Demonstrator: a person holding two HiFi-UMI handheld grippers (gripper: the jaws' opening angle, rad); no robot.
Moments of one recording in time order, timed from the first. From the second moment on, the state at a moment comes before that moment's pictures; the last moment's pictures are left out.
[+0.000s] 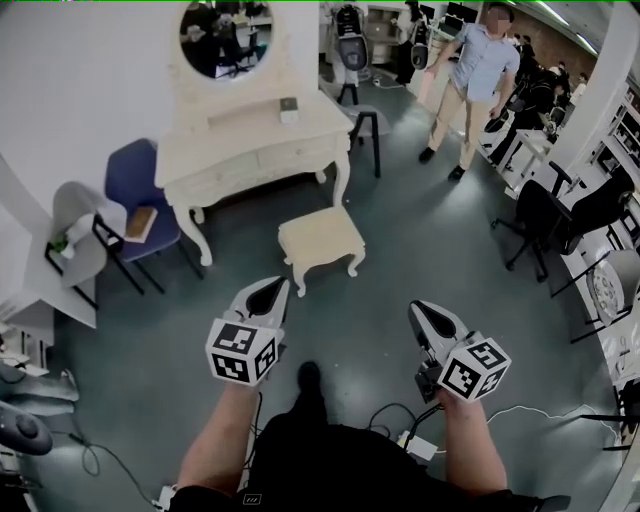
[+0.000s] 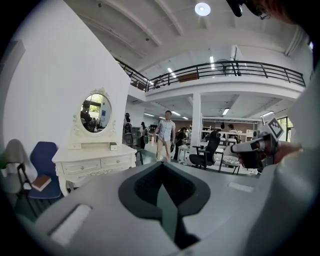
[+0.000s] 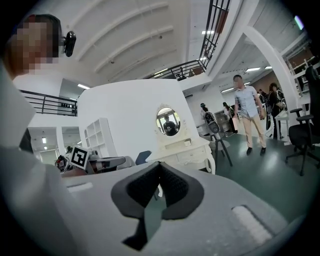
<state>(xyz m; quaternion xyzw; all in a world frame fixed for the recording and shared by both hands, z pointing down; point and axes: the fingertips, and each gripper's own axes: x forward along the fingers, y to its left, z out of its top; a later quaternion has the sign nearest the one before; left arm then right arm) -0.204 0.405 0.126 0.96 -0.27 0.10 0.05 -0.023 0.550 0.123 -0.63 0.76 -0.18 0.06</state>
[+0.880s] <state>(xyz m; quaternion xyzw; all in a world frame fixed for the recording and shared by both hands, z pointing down) -0.163 0.165 0.136 0.95 -0.27 0.12 0.08 0.005 0.288 0.135 -0.60 0.77 -0.23 0.06</state>
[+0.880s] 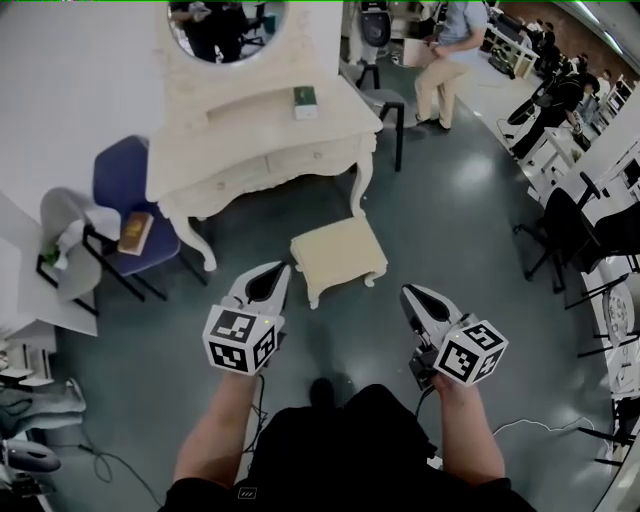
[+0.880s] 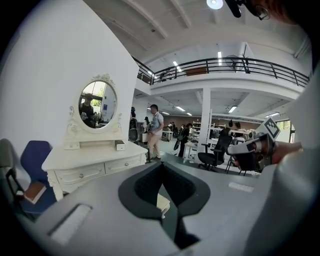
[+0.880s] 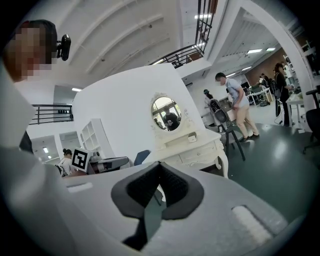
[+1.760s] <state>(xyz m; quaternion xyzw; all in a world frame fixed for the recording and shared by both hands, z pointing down) -0.040 0.022 0.160 0.92 -0.33 0.15 0.12 0.136 0.105 0.168 -0.52 0.81 -0.28 0.03</state>
